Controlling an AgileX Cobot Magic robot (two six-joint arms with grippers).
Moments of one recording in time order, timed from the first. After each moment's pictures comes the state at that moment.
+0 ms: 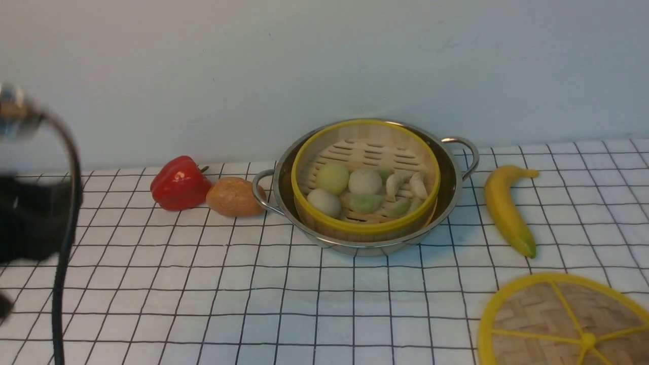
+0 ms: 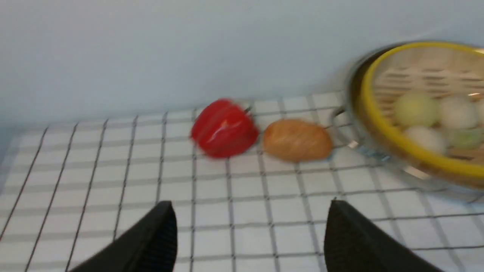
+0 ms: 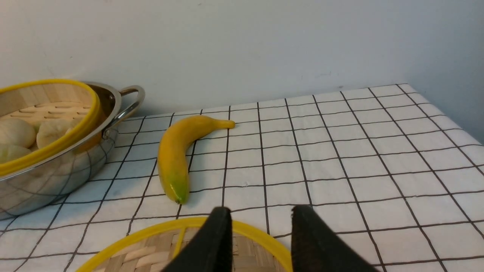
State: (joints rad) right arm -0.03 0.01 0.01 -0.17 0.34 0.39; left arm 0.09 0.73 -0.57 -0.21 0.42 0.27
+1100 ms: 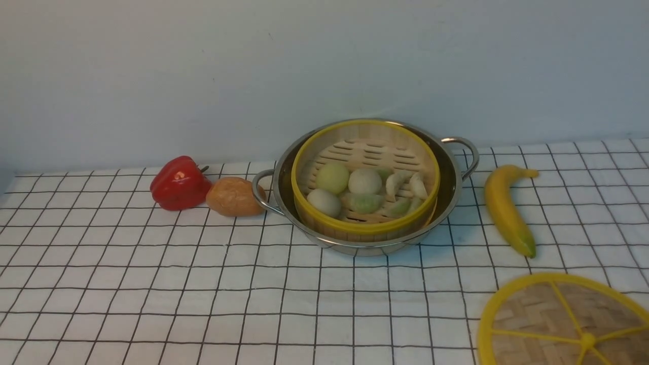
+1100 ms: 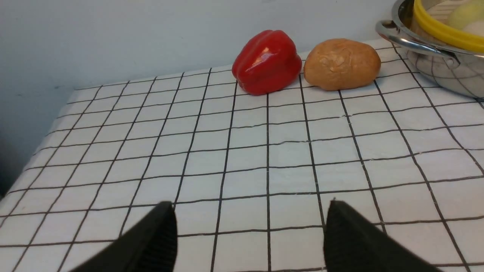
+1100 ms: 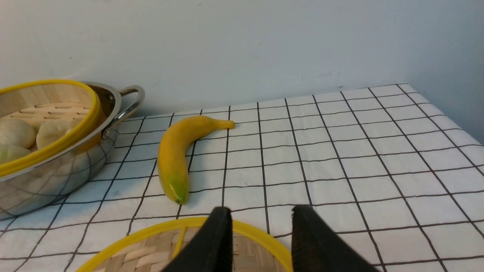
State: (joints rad) right arm -0.03 0.00 0.01 -0.17 0.34 0.39; left arm 0.12 0.00 0.01 -0.18 0.36 0.35
